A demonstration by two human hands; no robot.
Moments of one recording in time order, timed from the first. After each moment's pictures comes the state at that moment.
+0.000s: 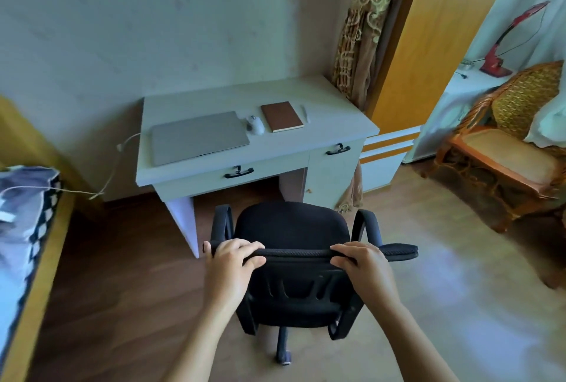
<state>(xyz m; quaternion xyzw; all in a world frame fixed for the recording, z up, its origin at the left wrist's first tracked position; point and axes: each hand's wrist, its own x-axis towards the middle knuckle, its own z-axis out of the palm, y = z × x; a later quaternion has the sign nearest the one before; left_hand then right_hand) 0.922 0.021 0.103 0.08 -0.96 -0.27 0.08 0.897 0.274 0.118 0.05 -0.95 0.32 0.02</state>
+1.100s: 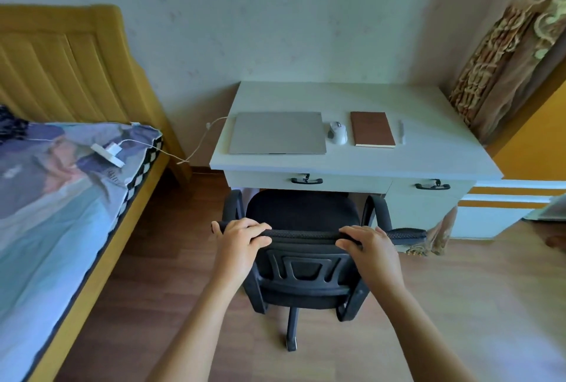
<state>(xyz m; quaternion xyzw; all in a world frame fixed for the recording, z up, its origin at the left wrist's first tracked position) 0.848 -0.045 0.097 0.25 -0.92 -0.25 0.14 0.737 0.183 0.113 0.25 -0.91 0.32 0.00</state>
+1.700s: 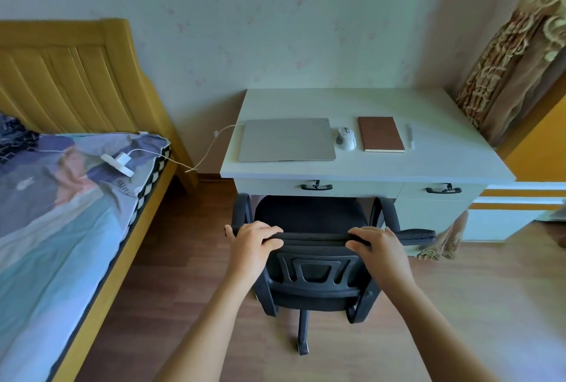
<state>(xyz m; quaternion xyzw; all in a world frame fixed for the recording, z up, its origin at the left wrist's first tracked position) 0.840 -0.066 0.108 0.24 -0.92 -0.28 0.11 0.732 0.163 0.118 0.22 -0.92 0.31 -0.04</state>
